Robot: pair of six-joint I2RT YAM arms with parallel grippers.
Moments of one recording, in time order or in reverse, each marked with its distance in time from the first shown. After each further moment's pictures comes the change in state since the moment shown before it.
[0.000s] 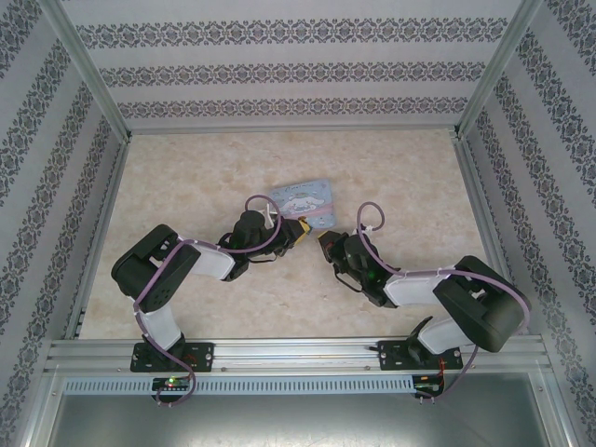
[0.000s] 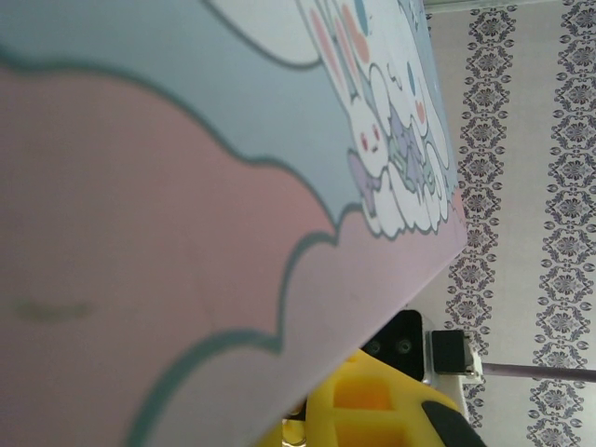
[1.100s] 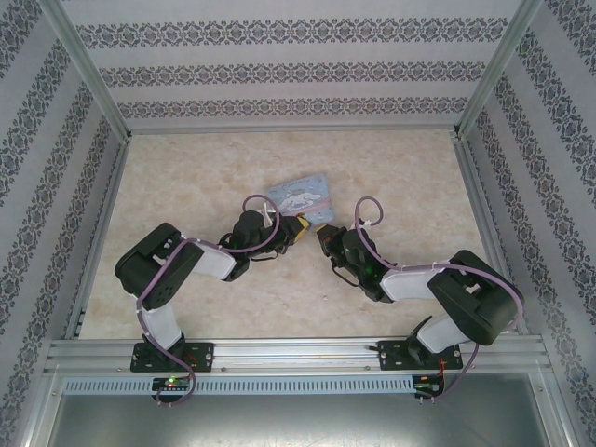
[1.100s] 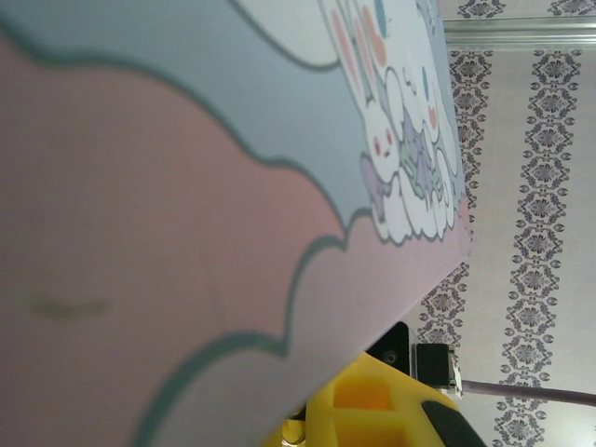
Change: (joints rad) left arm -0.002 0.031 0.000 0.072 -0.040 -0.100; right arm -0.015 0.052 0.039 0.031 -0.007 0.001
